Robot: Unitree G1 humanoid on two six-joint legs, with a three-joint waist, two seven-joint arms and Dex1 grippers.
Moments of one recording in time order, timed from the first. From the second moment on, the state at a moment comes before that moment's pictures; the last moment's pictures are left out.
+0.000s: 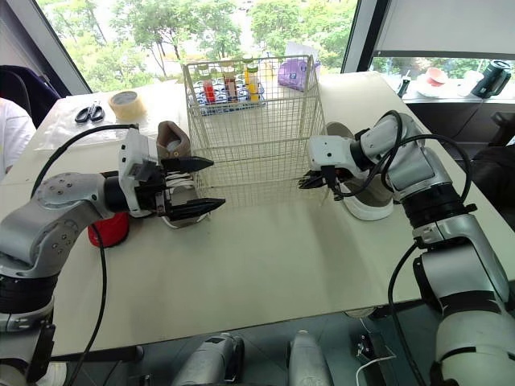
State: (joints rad) left arm -0.51 0.72 0.04 -0.37 -0.64 0.64 -0.93; right arm -1.03 -0.75 0.35 0.47 -0.03 0.05 1.48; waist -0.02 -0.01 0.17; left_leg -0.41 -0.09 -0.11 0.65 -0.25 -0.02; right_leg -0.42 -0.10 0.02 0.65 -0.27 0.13
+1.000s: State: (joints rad) left arm -0.53 0.71 0.05 -0.36 -0.66 0.65 -0.95; right arm -0.97 -0.82 0.11 0.13 0.08 0.32 1.38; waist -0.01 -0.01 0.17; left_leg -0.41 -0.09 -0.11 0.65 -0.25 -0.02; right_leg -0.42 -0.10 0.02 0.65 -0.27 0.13
